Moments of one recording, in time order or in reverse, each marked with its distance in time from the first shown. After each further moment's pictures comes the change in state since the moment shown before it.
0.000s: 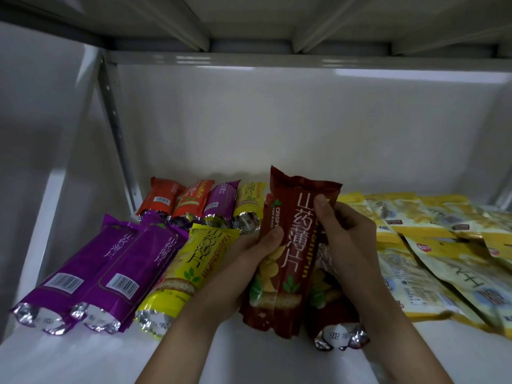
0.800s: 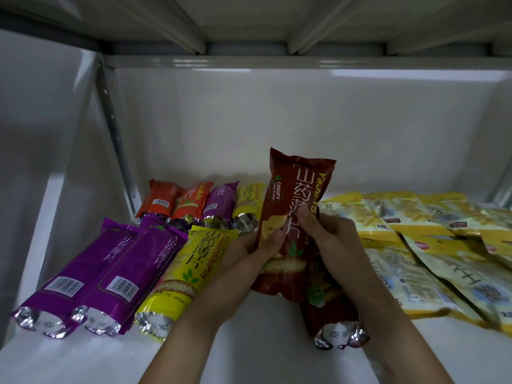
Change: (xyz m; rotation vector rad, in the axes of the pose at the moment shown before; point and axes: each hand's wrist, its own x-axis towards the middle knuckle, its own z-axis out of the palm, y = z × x) left_hand -0.004 -0.009 -0.003 0.031 -0.058 0.116; right_hand 0.001 0.002 -0.001 -0.188 -0.211 0.106
